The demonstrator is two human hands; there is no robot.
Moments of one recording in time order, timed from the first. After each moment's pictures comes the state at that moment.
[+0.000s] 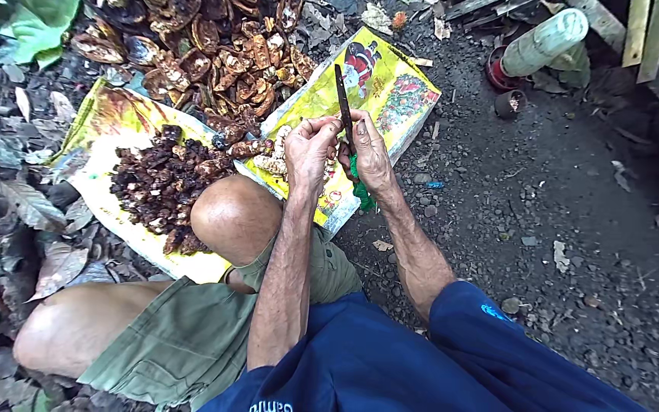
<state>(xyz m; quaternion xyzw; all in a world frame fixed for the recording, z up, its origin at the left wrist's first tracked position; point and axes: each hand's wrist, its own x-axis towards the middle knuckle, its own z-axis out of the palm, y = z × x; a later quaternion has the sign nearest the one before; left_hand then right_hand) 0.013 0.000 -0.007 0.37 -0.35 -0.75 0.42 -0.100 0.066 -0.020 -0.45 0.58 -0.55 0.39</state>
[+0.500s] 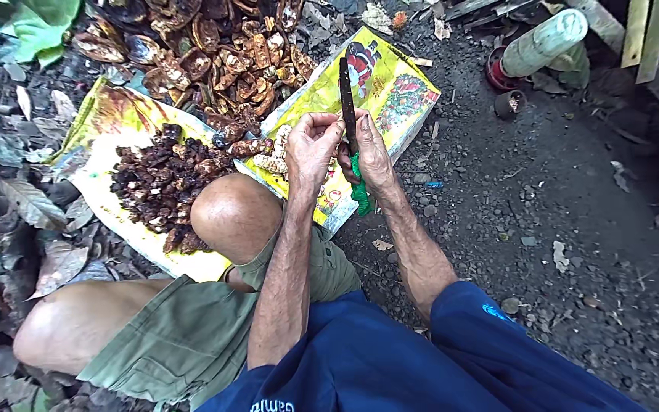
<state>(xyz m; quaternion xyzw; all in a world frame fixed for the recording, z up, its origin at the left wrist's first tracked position) 0.018 0.001 -0.008 0.38 -0.50 -0.67 0.40 -0.100 0.067 -0.019 -0.39 0.55 -0.58 0.46</state>
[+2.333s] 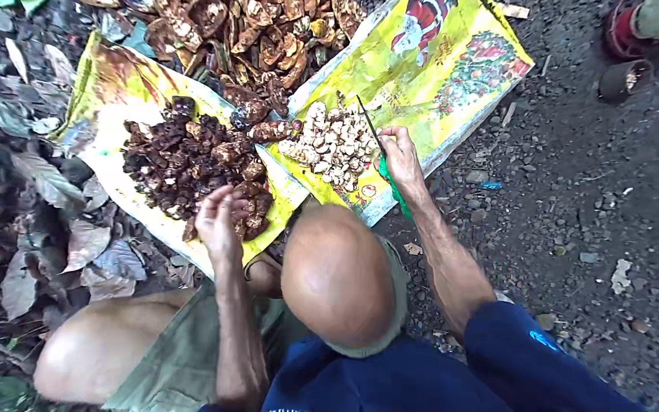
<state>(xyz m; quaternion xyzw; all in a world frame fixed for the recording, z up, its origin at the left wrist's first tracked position) 0.223 -0.019 -0.134 0.62 -0.36 -0.59 0.36 -0.114 0.039 -0.109 -0.41 0.81 -0.33 0.24</state>
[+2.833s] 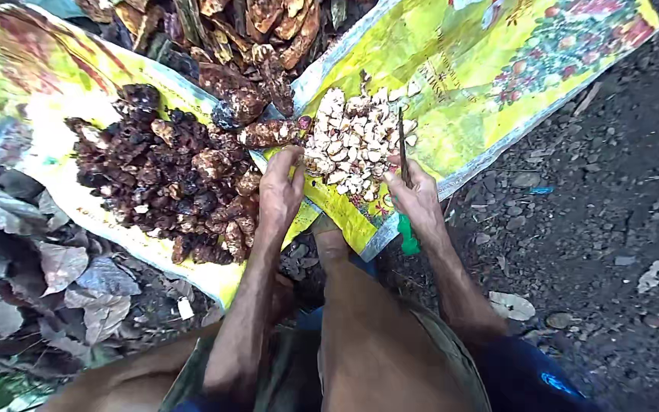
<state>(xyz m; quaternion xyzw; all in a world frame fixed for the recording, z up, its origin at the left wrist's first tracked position) 0.116 -0.095 -0.226 0.49 -0.72 -0.48 0.12 -0.118 0.050 -0.214 -0.24 0.81 -0.29 0.45</state>
